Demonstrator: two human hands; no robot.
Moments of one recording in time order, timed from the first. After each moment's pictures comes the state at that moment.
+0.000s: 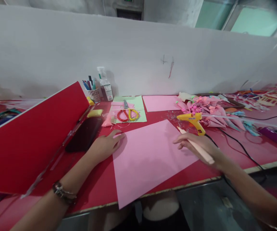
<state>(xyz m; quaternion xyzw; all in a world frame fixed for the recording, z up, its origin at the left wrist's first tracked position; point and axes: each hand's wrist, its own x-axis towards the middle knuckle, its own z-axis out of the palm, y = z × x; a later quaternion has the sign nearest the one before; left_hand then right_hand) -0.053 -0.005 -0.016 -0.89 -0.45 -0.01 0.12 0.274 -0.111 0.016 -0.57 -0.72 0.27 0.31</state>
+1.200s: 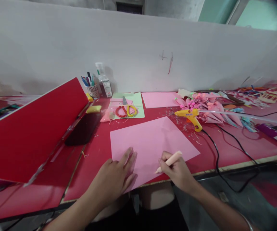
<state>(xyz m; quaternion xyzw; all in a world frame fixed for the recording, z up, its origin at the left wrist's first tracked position) -0.018 -0.113 -0.012 -0.92 -0.38 0.07 0.08 0.198 -0.147 -0.032 -0.54 -0.65 0.37 0.39</state>
